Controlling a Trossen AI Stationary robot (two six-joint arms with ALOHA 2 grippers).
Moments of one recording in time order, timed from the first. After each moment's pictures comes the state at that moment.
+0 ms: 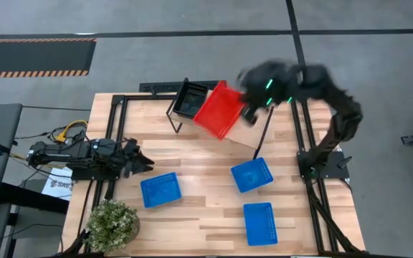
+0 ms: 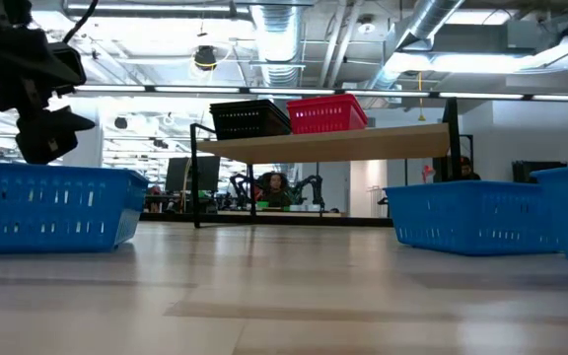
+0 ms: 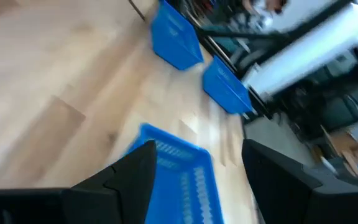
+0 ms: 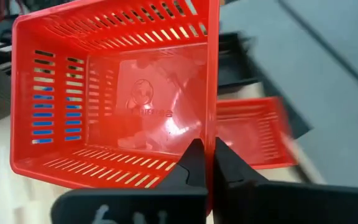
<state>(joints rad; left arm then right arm) -0.06 0.05 0.11 -0.35 0.12 -0.82 -0.12 1.69 2.35 -1.44 0.25 0.26</state>
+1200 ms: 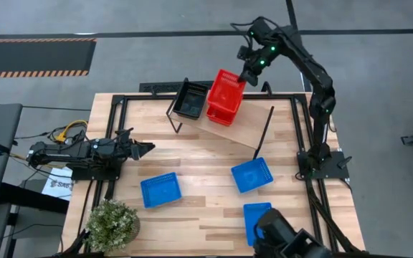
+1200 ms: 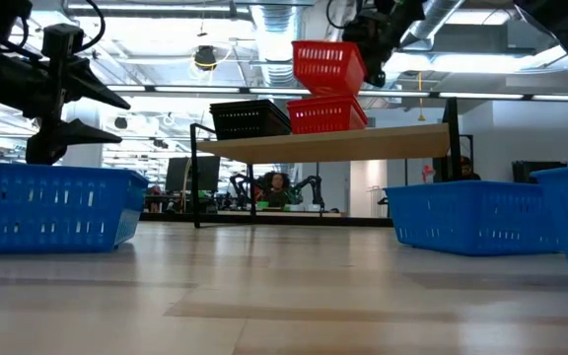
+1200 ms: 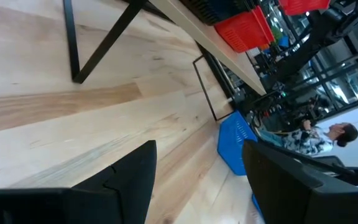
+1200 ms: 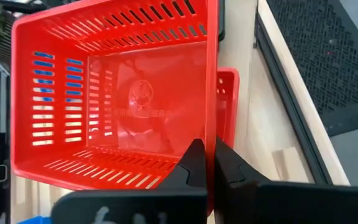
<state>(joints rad) -0.06 0.05 0.12 -0.35 -0.37 -1.06 -0.85 1.98 2.35 -1.51 -0.56 -0.39</state>
